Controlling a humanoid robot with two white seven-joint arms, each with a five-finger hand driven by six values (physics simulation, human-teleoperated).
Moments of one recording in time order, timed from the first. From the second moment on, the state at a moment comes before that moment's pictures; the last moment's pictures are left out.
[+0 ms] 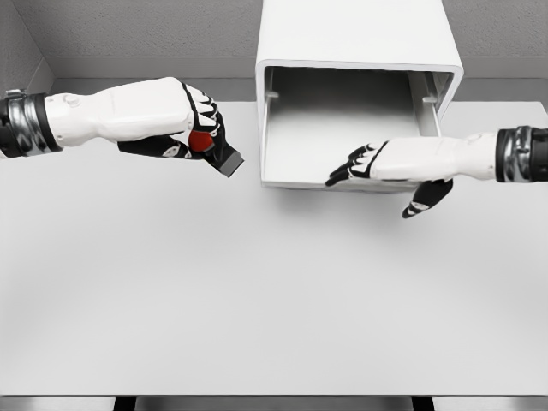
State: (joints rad) left arm -0.76 0.75 -0.55 -1.65 -0.09 -0.61 -0.61; right arm -0.98 -0.99 1.05 -1.68 -0.04 -0.43 0.61
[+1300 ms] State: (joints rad) left arm -0.86 0.50 -0.63 -1.64 -0.27 -0.61 -0.61; right arm -0.97 -1.25 1.01 -1.67 -0.25 -0.61 0.61
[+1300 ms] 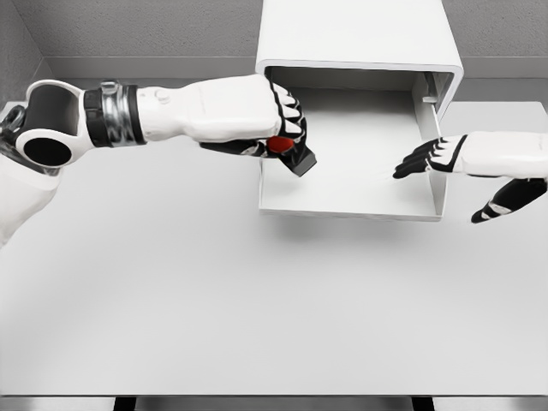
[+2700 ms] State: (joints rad) left arm -0.83 0.79 -0.69 -1.70 0.11 -0.61 -0.61; right arm -0.91 -1.30 0.95 -1.67 -0.25 -0.61 0.49
